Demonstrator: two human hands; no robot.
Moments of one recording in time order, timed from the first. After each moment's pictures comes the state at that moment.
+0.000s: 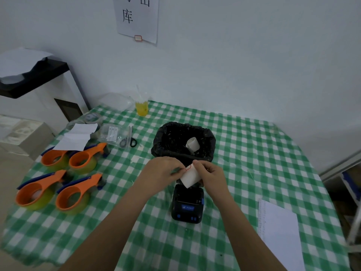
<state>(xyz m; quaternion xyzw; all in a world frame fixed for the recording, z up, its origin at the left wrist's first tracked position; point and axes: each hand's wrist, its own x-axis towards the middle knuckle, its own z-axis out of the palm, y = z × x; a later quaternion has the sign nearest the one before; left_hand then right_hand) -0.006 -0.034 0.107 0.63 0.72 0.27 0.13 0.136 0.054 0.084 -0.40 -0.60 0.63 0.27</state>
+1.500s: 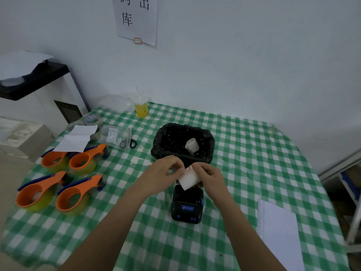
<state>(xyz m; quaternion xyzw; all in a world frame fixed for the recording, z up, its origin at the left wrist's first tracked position) -0.009 -0.034 0.097 0.55 0.71 0.33 0.27 0.141 0.054 0.080 -0.36 -0.62 0.65 0.25</state>
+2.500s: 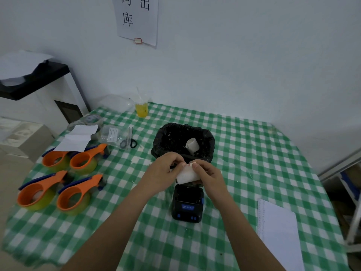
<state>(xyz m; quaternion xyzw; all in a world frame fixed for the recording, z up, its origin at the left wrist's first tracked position) -0.004 -0.030 0.094 0.54 0.72 0.38 0.21 0.141 0.049 0.078 -0.34 -0.60 0.67 0.27</state>
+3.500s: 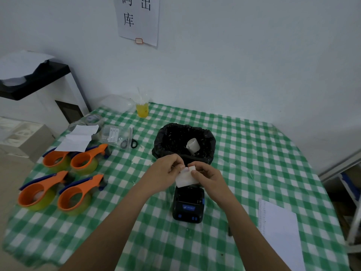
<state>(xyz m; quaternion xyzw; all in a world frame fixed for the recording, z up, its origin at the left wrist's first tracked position) -0.008 -0.030 0.097 0.54 0.73 0.34 0.25 0.147 0.055 0.075 -0.32 -0.67 0.64 0.20</state>
